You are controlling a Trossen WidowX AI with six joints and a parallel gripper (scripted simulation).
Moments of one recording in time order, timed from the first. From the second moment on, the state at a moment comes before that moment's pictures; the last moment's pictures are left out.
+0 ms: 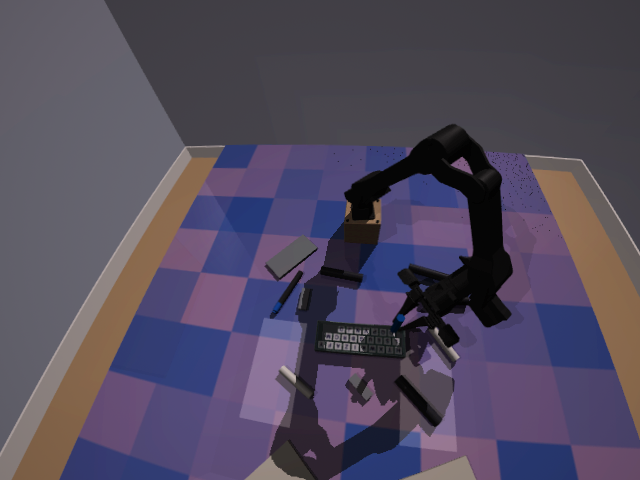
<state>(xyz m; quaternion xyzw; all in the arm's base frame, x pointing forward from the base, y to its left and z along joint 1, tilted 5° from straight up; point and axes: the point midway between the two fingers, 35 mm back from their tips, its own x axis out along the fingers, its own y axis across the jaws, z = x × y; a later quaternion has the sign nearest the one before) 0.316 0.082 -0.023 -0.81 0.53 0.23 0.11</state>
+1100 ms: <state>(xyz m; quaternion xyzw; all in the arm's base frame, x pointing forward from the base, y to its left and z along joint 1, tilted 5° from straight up) 0.315 0.081 -0.030 -0.81 0.53 0.23 0.11</state>
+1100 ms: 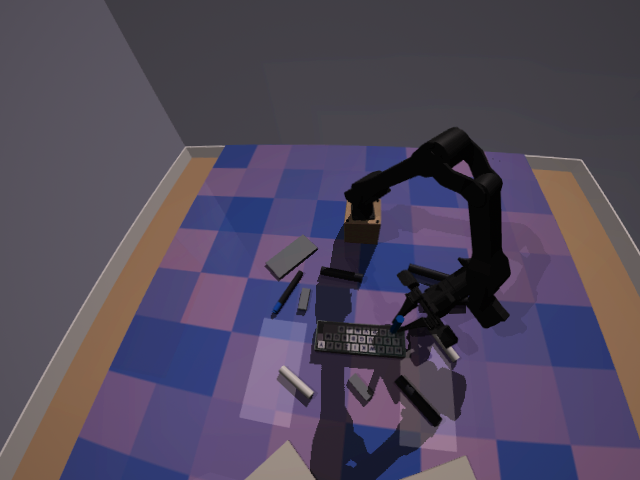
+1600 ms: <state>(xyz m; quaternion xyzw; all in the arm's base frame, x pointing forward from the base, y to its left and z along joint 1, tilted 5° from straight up) 0.317 0.083 0.004 -0.81 0.53 0.23 0.11</state>
